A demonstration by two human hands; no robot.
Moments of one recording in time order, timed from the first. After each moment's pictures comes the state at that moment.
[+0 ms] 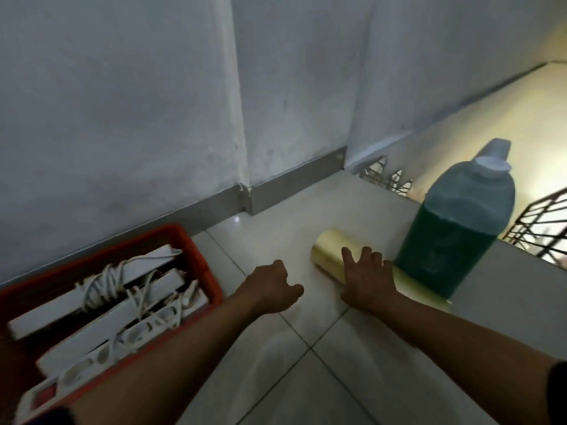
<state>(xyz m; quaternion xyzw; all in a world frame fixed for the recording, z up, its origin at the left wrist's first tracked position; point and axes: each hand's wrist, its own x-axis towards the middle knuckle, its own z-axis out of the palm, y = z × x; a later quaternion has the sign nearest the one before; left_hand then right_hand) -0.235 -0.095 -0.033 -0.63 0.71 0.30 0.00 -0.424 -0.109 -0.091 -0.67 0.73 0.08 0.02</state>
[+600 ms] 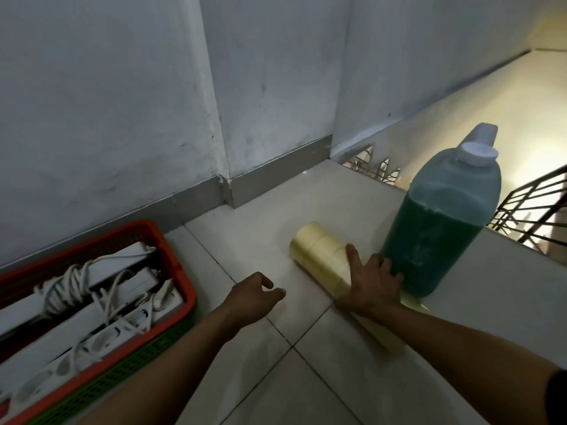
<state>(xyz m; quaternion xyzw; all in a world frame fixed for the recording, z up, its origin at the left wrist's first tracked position) -0.239 -0.103 -0.083 -0.66 0.58 0.46 -0.10 -0.459 -0.102 -0.111 -0.61 0.79 0.06 0.08</state>
